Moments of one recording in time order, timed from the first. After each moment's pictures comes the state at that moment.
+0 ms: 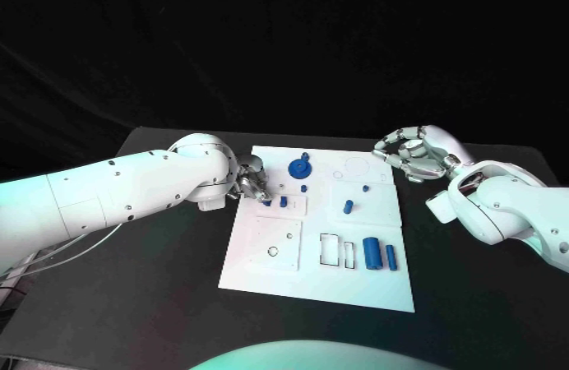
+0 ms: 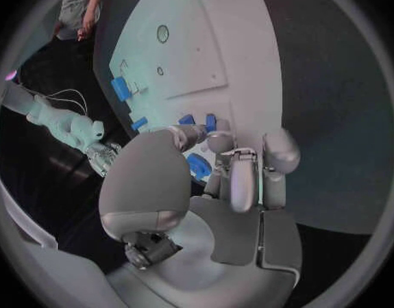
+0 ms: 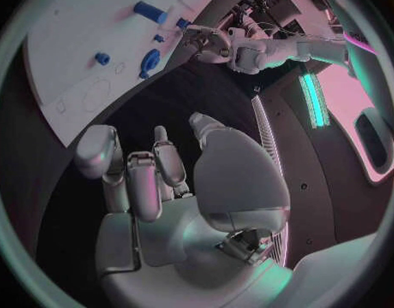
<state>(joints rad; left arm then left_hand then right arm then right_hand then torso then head) 1.20 -0.78 0.01 1.43 -1.17 0.18 -0.49 1.22 -0.19 0.72 0.24 0.20 0.83 0.06 0.83 0.52 1.29 -0.02 1.11 0.77 1.47 -0.08 1.50 1.31 0.12 1.28 0.03 1.30 1.01 1.25 -0.85 -0.13 1.46 -0.76 -0.42 0.24 1.19 -0.11 0.24 0.28 0.24 0.72 0.17 0.50 0.37 1.31 0.09 1.35 1.26 1.46 0.01 1.48 1.31 0.10 1.31 0.11 1.12 1.21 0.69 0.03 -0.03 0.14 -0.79</state>
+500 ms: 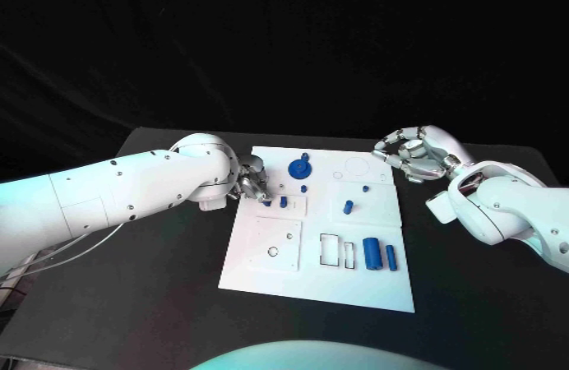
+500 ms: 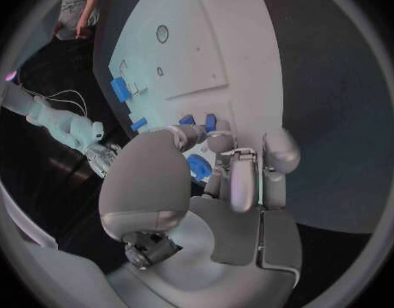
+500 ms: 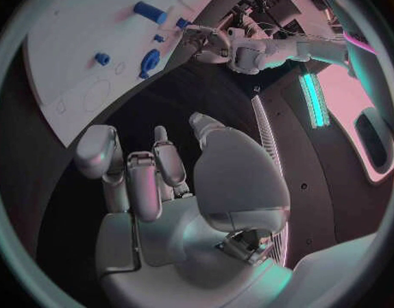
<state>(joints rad) 1.20 -0.78 0.01 1.43 -1.18 0.19 -0.49 1.22 -0.19 0.73 0.25 0.20 0.83 0.06 0.84 0.55 1.29 -0.02 1.11 0.77 1.47 -0.08 1.50 1.31 0.12 1.28 0.03 1.30 1.01 1.25 -0.85 -0.13 1.46 -0.76 -0.42 0.24 1.19 -0.11 0.24 0.28 0.24 0.72 0.17 0.50 0.37 1.31 0.09 1.35 1.26 1.46 0.01 1.48 1.31 0.10 1.31 0.11 1.12 1.21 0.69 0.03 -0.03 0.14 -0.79</state>
